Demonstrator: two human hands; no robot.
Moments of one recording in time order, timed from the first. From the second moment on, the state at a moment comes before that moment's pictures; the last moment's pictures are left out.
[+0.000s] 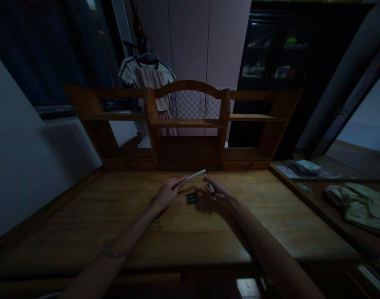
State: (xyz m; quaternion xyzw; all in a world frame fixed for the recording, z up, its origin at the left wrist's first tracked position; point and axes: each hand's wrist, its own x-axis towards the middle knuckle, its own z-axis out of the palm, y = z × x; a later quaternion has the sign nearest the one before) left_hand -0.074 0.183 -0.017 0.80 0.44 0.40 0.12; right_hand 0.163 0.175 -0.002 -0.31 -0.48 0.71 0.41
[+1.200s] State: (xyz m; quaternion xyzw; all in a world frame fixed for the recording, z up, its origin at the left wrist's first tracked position) left_hand -0.070 0.179 -0.013 0.80 0.40 0.43 0.14; right_hand 0.157 0.178 -0.009 -0.35 -0.51 0.66 0.42
